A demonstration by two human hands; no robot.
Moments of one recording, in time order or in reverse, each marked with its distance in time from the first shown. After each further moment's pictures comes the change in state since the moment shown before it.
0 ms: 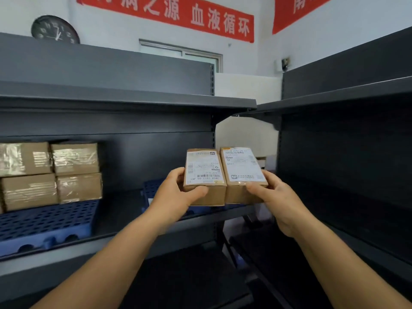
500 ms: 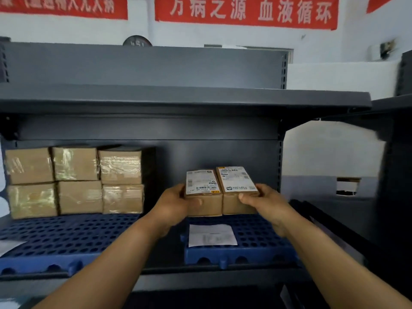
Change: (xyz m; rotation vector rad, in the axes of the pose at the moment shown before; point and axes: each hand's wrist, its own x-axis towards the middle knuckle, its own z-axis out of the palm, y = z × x) left_hand 0.110 -0.074 -0.072 0.069 0.242 -0.255; right_hand 0.176 0.041 0.137 -0.081 -0.378 0.102
